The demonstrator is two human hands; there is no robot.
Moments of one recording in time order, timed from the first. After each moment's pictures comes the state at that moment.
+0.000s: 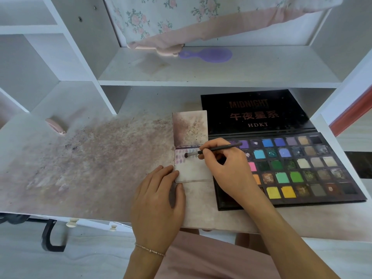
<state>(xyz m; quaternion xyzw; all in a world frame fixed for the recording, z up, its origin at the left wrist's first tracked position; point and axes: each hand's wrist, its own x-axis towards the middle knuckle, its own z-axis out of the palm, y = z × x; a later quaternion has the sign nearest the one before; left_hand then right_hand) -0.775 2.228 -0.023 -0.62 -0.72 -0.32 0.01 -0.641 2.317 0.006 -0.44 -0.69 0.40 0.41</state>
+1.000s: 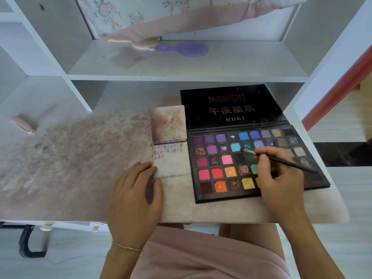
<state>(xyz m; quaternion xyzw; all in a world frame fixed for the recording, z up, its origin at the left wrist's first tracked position) -0.773 2.230 -0.025 -0.62 -0.71 -0.33 0.03 -0.541 2.286 0.004 -0.54 -0.64 0.23 0.50</state>
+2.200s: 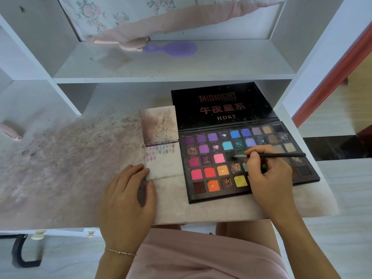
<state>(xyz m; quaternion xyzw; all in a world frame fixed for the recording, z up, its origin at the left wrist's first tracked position) -0.774 2.231 -0.027 -0.62 -0.71 -0.33 0.04 -0.543 2.287 0.005 -0.56 -0.64 0.23 0.48</state>
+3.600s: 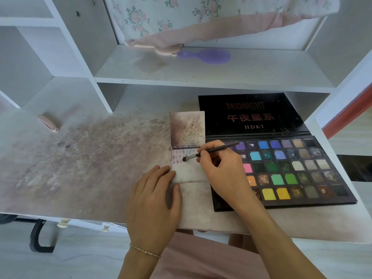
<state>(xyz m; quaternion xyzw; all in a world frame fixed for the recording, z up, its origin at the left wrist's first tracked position) -0.775 2.229 -0.023 -0.62 -0.72 -0.32 0.02 -0.647 2.312 0.007 -0.49 -0.66 0.41 0.40</state>
